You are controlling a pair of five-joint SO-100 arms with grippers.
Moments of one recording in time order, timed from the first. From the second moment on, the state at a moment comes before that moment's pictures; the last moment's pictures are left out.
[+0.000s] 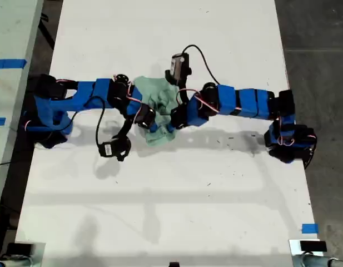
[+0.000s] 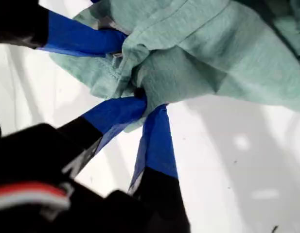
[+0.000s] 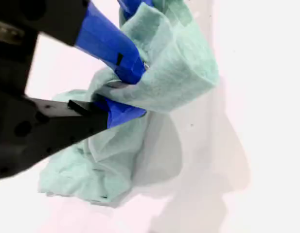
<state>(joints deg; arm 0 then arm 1) 9.9 69.5 49.7 86.4 18.5 6.1 68.1 48.3 82.3 -34.2</state>
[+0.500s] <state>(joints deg) -20.6 71.3 49.7 87.0 44.6 31.9 68.0 49.6 67.5 -57.1</state>
